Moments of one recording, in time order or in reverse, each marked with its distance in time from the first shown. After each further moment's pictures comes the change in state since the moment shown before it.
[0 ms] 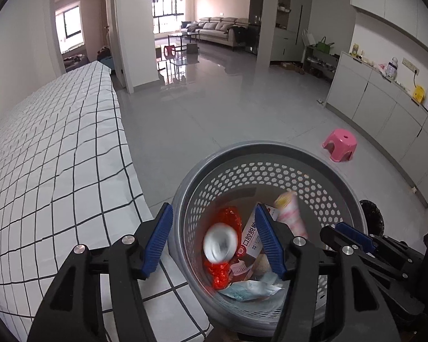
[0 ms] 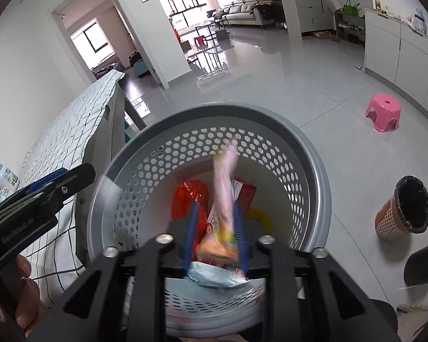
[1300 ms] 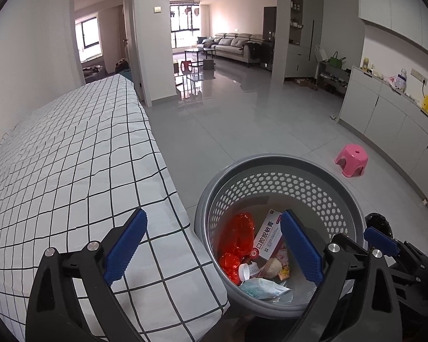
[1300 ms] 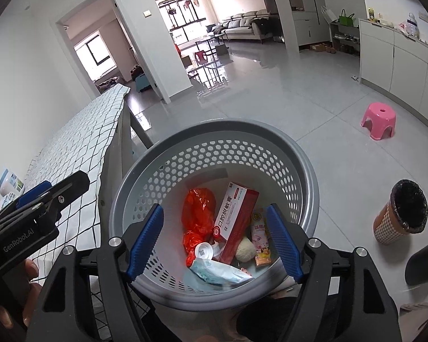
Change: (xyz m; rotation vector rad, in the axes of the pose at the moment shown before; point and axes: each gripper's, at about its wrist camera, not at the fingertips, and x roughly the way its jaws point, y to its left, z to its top) left arm -0.042 0.008 -0.013 -0.029 -0.088 0.084; right arm -0.038 0.012 -0.014 0.008 -0.074 0.003
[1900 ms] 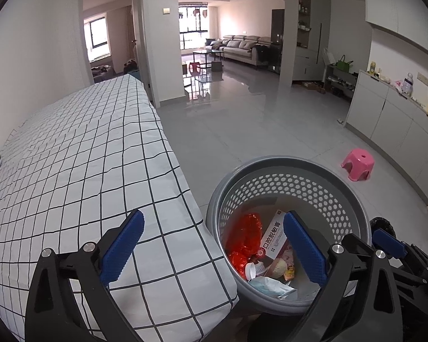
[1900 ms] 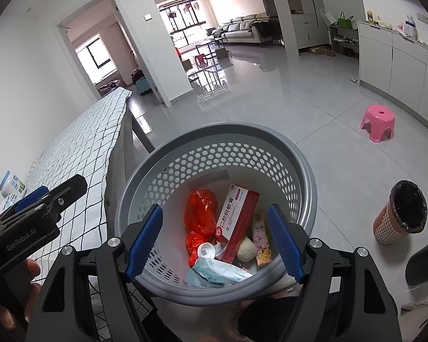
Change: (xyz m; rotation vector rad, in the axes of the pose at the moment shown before) left arm -0.005 0.007 -0.003 -0.025 -0.008 0.039; right arm -0.010 0.003 -0.002 0.003 -0.018 0.002
